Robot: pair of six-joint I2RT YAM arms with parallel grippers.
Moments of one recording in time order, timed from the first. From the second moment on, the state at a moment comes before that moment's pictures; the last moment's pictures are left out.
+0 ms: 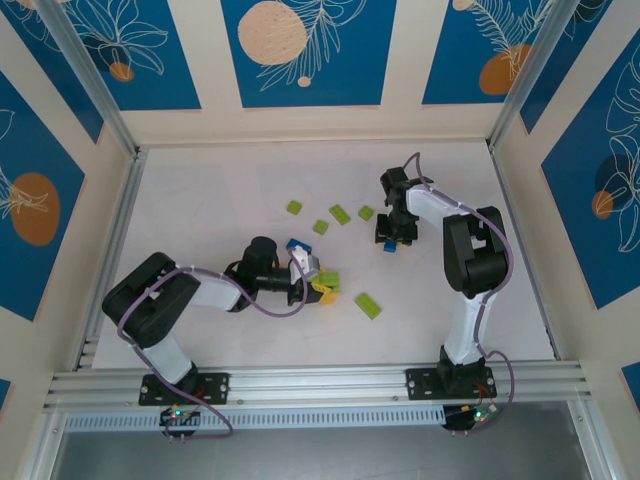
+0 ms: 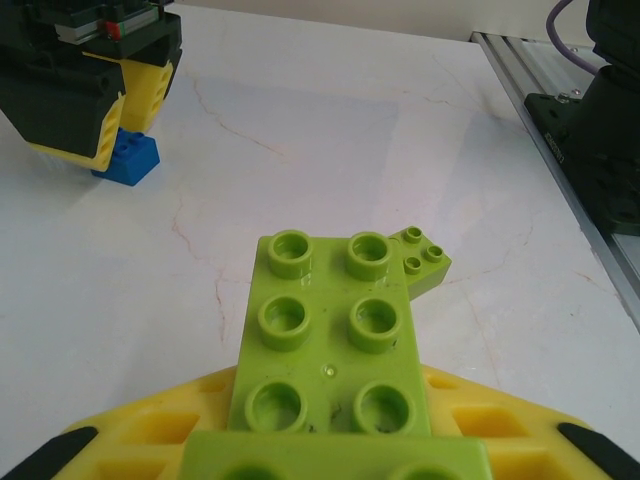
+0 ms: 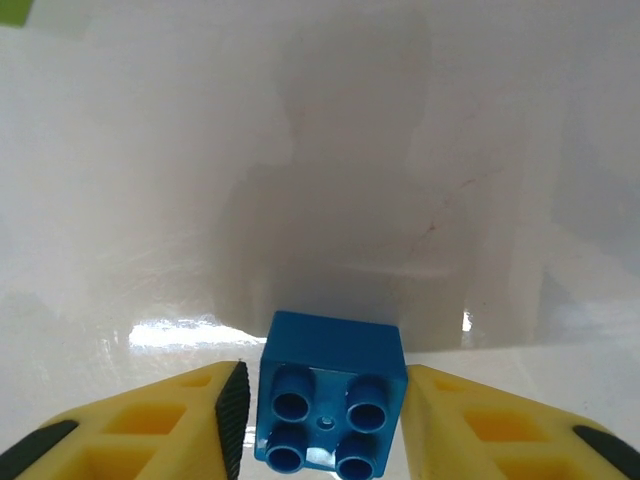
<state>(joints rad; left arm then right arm) -0.66 1.68 0.55 0.68 0.79 0.25 0.25 1.96 1.38 -0.89 -0.02 0.34</state>
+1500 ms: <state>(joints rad) -0.66 1.68 0.55 0.67 0.80 0.27 0.68 1.62 1.48 -1.25 -0.23 0.58</state>
